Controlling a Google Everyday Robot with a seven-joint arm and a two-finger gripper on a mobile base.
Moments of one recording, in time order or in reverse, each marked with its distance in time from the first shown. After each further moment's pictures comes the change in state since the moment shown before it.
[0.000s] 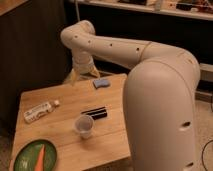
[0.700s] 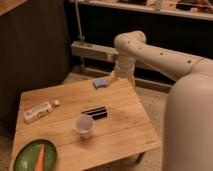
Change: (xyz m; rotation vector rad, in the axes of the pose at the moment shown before) arm 0.082 -0.167 0.032 -0.051 0.030 0.328
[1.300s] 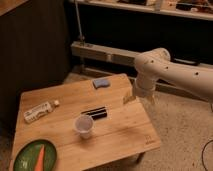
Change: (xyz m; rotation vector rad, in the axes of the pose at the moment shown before) arm 0.119 -0.056 -0.004 0.078 0.017 0.027
